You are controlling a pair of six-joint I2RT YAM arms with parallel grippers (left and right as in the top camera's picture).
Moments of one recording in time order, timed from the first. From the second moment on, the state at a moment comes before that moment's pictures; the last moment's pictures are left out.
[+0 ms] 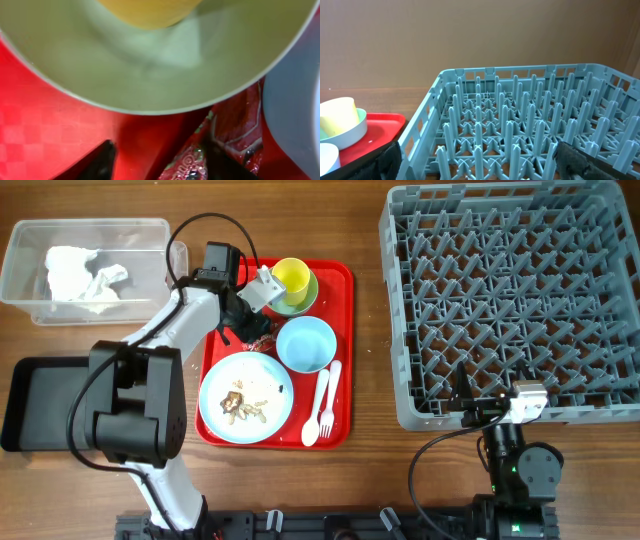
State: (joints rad) left arm -0.16 1.97 1.26 -0.56 0.22 0.67; right arm -0.05 0.02 0.01 0.00 -0.08 0.04
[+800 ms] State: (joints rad) left arm -0.14 1.94 1.26 -0.63 0.27 0.63; right arm -0.05 0.02 0.01 0.00 -0.08 0.04
